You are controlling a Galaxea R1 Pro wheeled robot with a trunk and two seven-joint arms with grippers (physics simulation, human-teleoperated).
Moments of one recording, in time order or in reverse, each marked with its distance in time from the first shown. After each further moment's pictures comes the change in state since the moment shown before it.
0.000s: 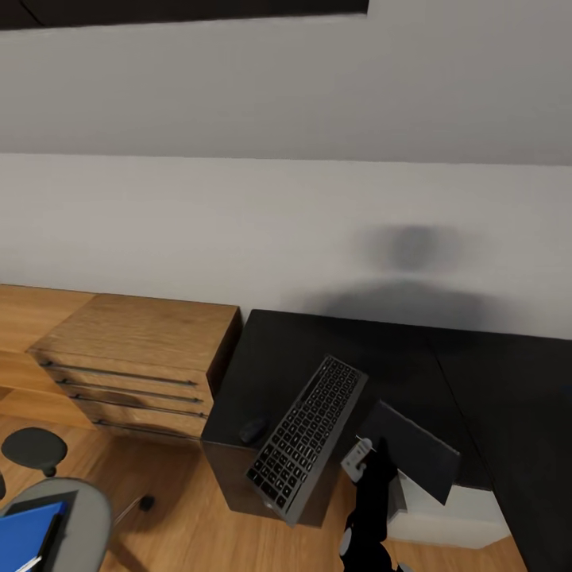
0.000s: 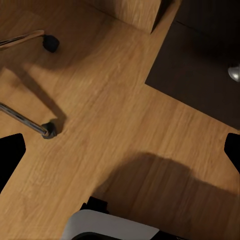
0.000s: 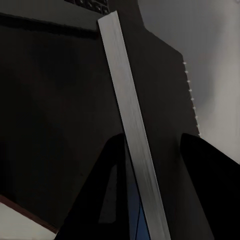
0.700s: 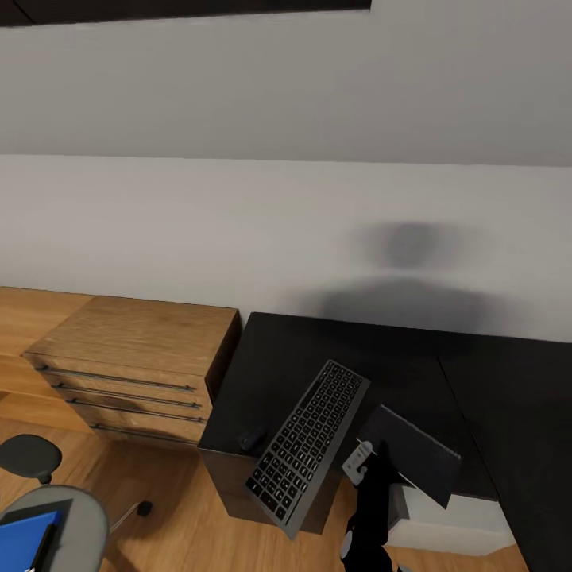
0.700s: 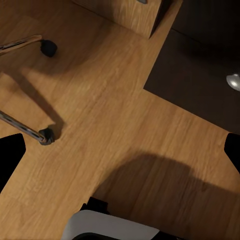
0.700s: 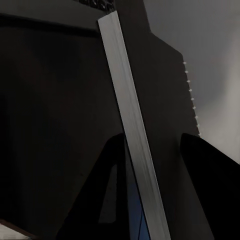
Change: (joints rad) left arm 0.000 0.000 0.000 0.000 0.000 -0.001 0.001; right arm 0.000 0.002 -0.004 0.024 -0.001 0.000 0.002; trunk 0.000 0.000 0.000
